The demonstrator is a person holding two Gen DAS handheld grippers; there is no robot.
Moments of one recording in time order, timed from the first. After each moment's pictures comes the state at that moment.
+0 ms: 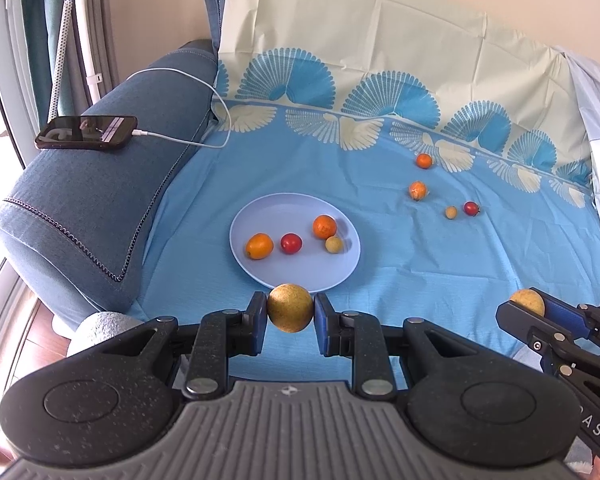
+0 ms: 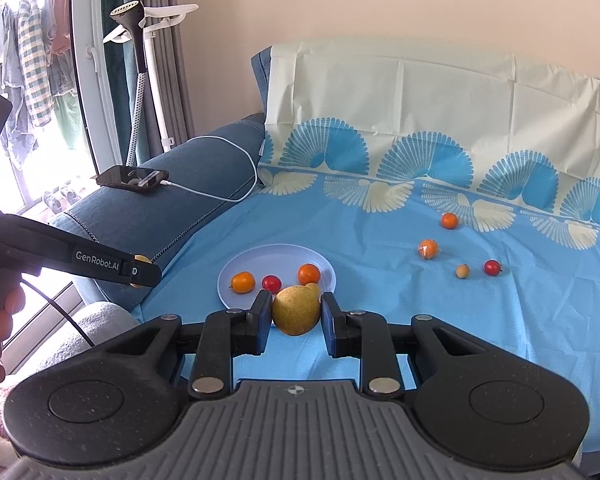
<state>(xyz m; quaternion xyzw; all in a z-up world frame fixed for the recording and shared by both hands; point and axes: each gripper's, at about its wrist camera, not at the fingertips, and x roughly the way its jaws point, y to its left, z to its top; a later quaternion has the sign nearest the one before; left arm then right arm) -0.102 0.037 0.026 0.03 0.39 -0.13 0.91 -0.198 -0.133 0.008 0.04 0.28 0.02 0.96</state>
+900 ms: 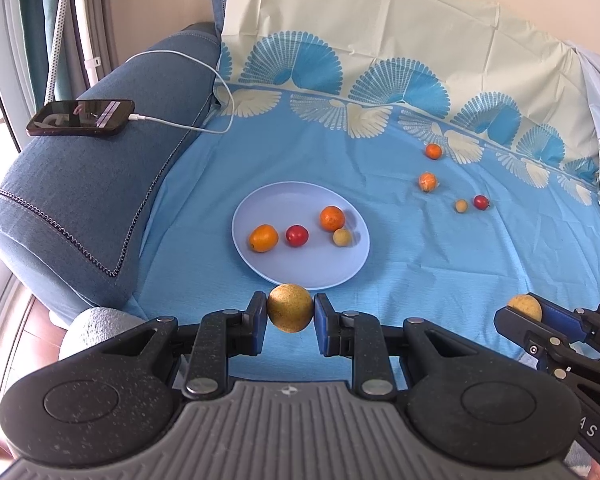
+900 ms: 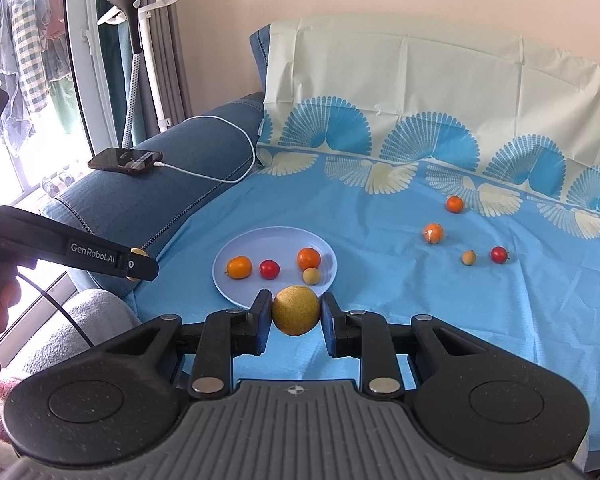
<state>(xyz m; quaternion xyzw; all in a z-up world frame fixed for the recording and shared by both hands) -0.076 0.039 0.012 0.03 0.41 -0.12 0.90 -0.176 -0.130 -0.003 0.04 0.31 0.03 0.95</state>
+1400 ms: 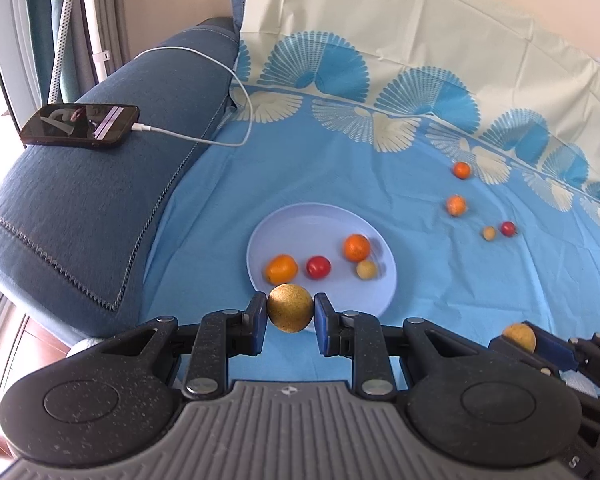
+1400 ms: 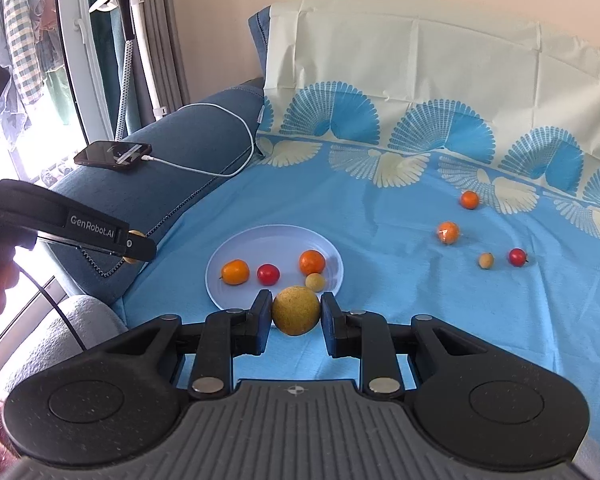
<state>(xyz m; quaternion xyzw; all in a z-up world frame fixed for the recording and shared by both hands) -0.007 0.038 0.006 0.02 0.42 -0.09 0.90 -0.120 -0.130 -0.018 0.04 0.33 0.04 0.94</state>
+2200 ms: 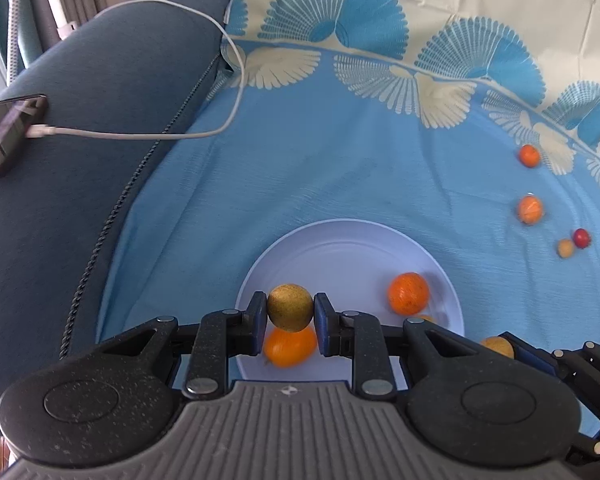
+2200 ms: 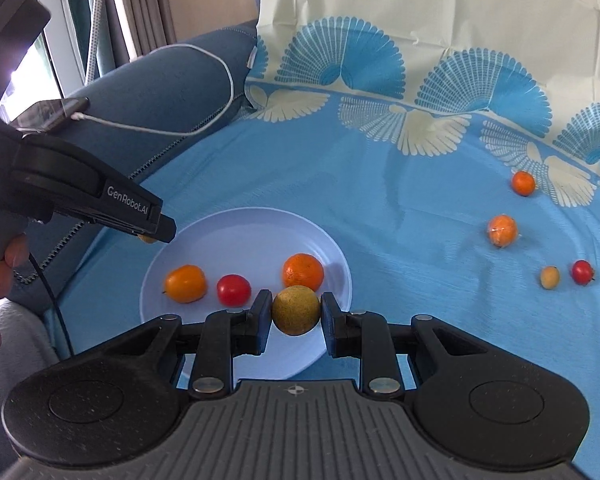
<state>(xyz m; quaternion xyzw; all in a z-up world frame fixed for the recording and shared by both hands) 0.144 -0.001 -0.078 0.05 0.48 -0.07 0.87 0.035 -0.132 -0.104 0.03 0.39 0.05 0.92</state>
